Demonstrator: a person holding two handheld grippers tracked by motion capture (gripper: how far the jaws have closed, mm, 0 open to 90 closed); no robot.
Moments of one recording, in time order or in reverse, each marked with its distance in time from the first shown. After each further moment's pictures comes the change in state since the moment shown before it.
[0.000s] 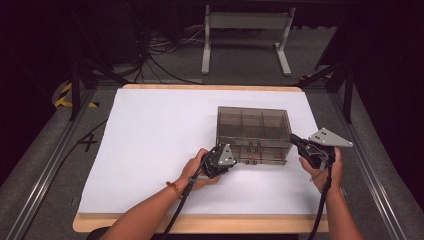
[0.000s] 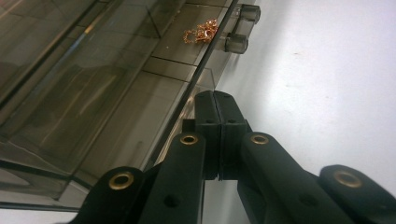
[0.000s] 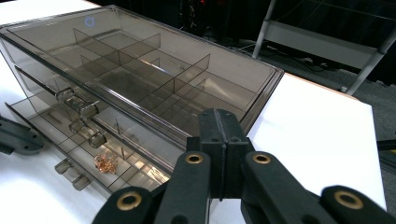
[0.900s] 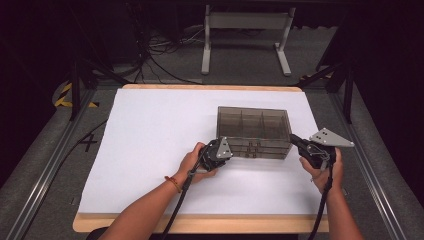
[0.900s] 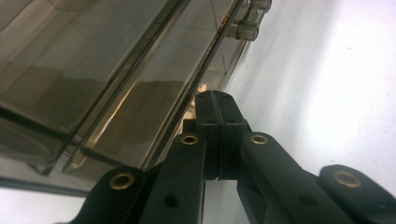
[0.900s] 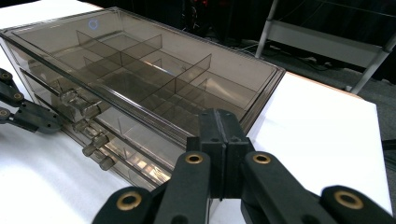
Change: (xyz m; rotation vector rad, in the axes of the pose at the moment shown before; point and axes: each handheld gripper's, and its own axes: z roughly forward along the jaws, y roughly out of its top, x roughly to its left) left arm 0.019 -0.001 -0.001 0.022 0.054 0.007; right arm -0.002 -0.001 -0.001 -0.005 0.013 0.014
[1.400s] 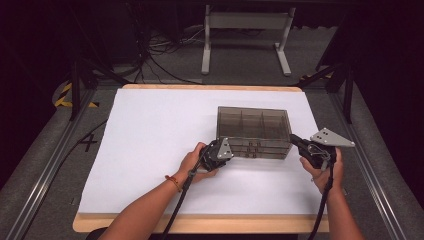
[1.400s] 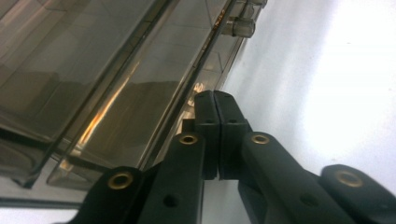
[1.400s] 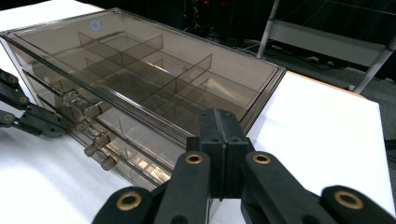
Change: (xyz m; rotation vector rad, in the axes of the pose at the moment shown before) left arm -0.003 0.000 0.000 0.017 0.007 0.045; right arm -0.001 0.000 0.000 0.004 0.007 0.004
